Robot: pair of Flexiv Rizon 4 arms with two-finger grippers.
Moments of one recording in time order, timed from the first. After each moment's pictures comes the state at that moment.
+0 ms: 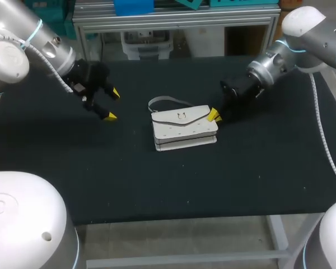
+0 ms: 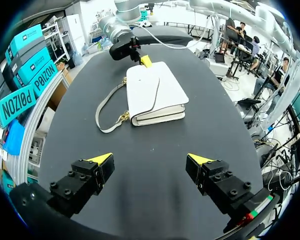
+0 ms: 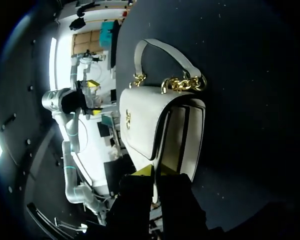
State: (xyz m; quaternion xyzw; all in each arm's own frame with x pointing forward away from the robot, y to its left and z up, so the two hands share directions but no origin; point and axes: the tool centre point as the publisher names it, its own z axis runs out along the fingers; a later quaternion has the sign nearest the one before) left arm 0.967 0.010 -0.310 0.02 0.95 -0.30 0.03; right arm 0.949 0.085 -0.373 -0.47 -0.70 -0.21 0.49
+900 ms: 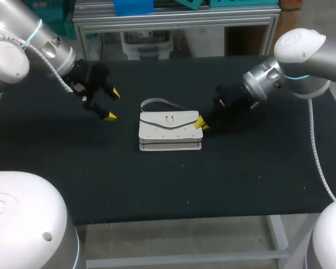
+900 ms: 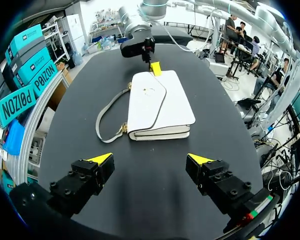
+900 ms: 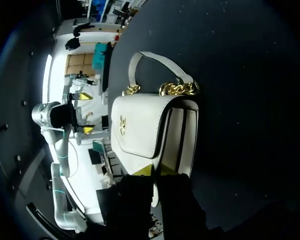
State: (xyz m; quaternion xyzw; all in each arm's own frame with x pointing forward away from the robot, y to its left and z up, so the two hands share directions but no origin) left arm 0.967 0.010 -0.310 0.02 0.95 -0.30 0.03; right arm 0.929 0.130 -0.382 -0.55 -0.68 -0.27 0.40
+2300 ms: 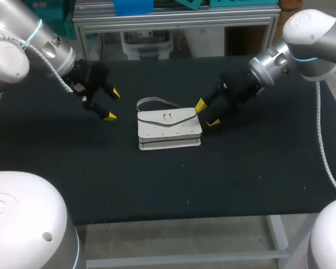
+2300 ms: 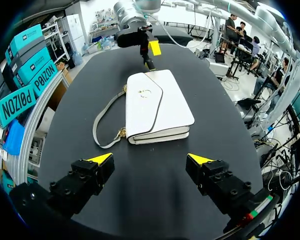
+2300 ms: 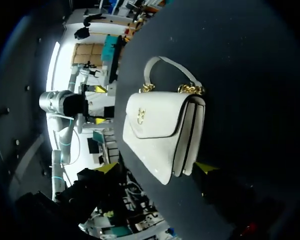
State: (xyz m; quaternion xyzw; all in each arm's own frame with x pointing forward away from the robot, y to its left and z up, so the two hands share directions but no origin) left arm 0.967 0.010 -0.310 0.02 0.95 -0.30 0.03; right arm 0.935 0.108 -0.339 -0.51 -0.72 -0.27 0.39
